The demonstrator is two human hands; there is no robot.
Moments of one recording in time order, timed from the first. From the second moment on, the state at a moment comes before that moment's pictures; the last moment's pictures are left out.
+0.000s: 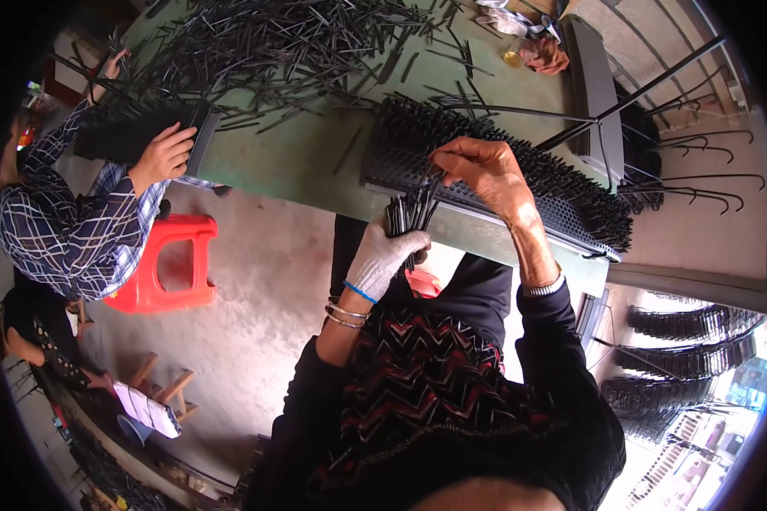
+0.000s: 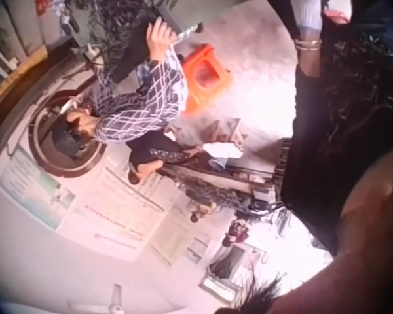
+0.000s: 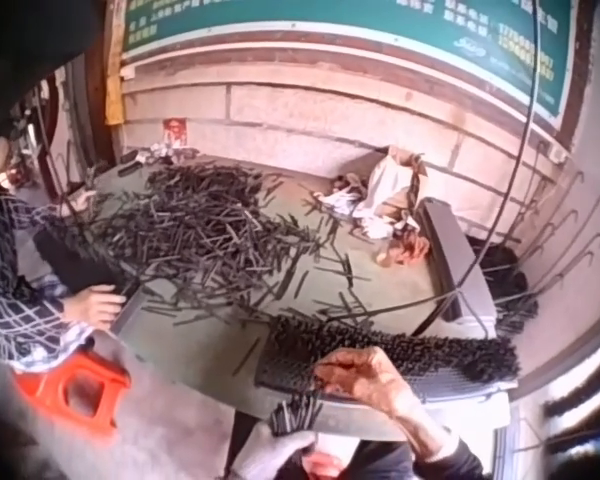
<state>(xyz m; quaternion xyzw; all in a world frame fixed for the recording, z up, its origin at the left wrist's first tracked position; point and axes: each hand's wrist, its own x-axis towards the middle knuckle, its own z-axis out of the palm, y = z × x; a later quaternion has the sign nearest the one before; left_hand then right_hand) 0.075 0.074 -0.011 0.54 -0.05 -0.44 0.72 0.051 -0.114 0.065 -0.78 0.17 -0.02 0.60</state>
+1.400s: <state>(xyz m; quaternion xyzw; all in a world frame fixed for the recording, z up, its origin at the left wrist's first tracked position) 0.075 0.092 -0.035 0.24 0.13 -0.46 0.84 0.098 -0.093 0.024 -0.92 0.06 -0.32 0.20</state>
